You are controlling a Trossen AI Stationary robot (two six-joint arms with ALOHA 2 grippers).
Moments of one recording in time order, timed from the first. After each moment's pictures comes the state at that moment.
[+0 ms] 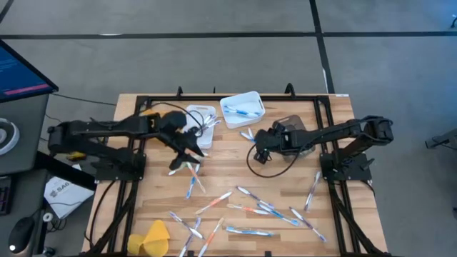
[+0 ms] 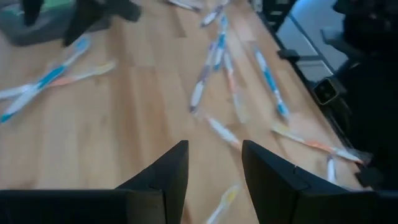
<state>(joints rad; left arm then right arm) 0.19 1.14 0.84 -0.42 0.49 0.18 -0.03 1.52 0.85 -0.39 0.50 0.31</state>
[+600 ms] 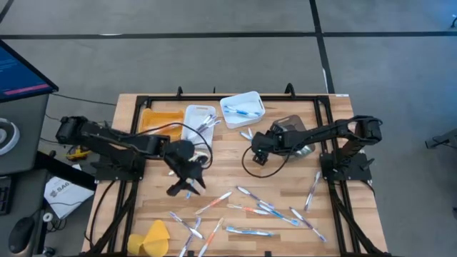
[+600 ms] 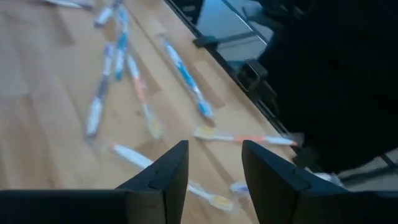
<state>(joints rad) -0.14 1.26 0.84 -0.25 0.49 0.12 -0.06 1.64 0.87 -0.41 0.47 0.31</state>
